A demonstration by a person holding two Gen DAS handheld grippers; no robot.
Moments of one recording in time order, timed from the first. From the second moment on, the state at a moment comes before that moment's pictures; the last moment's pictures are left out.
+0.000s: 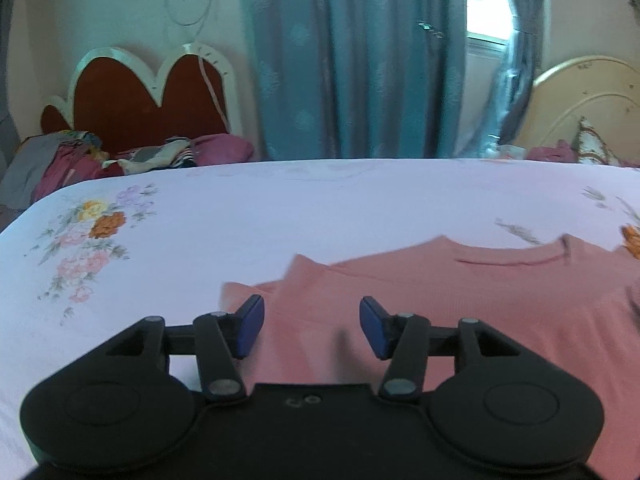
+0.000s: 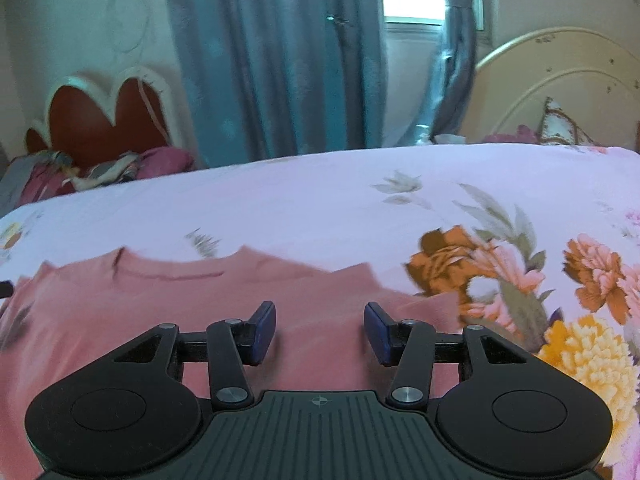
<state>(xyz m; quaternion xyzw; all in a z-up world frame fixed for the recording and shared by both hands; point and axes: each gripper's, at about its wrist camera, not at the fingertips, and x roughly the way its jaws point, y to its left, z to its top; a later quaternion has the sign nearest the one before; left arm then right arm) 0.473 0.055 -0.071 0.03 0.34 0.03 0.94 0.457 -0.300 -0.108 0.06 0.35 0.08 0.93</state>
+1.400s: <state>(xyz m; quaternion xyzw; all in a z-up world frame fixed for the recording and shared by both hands) 0.380 0.075 -0.103 0.06 0.36 0.11 0.92 0.354 -0.311 -0.132 0.03 0.38 0.04 0.92</state>
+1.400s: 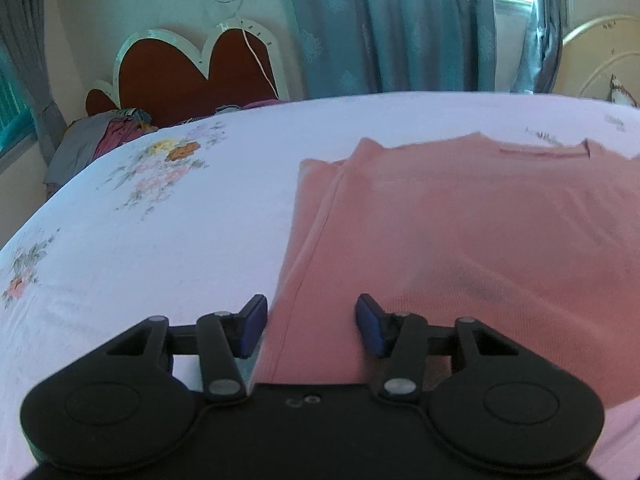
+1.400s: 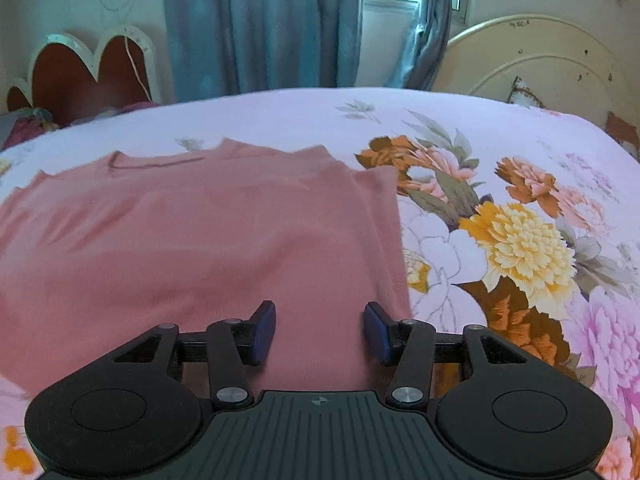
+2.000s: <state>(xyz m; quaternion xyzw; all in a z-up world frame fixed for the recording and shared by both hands) 0.347 0.040 -0.120 0.07 0.38 0.03 0.92 0.321 -0.303 -0.146 0.01 0.40 0.03 0.91</state>
